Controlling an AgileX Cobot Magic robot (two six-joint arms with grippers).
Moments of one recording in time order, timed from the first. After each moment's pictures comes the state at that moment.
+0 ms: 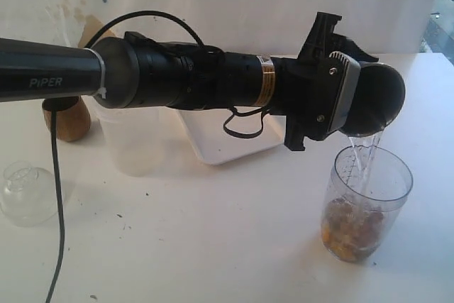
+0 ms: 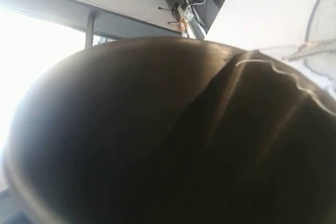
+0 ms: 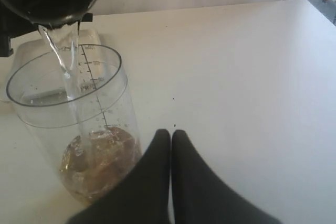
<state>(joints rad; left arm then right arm) -0.80 2.08 -1.54 1.27 -0.50 0.18 -0.03 0.01 -0.01 0.10 0.34 0.04</state>
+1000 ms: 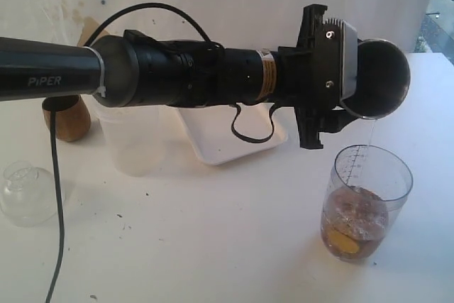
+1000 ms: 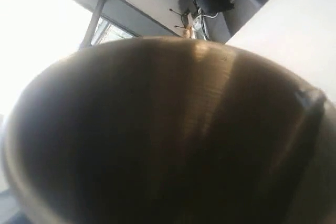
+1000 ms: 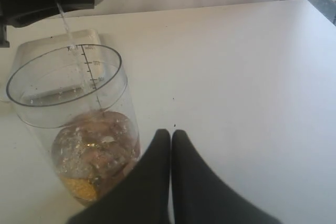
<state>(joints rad) -0.80 2.07 -1.54 1.20 -0.50 -0.07 -0.03 0.01 -0.01 0.10 0.34 0.04</state>
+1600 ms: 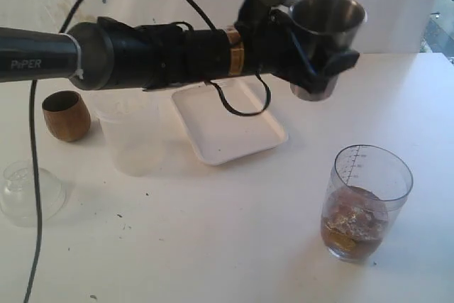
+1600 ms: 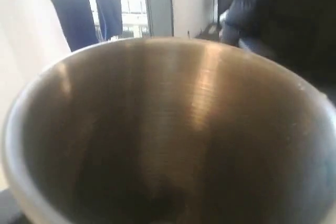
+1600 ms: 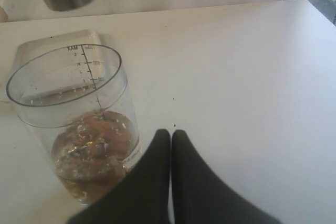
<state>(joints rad) -0.69 2.07 -1.54 1.05 -0.59 -0.87 -0.03 0.01 -0.01 0.10 0.34 0.04</state>
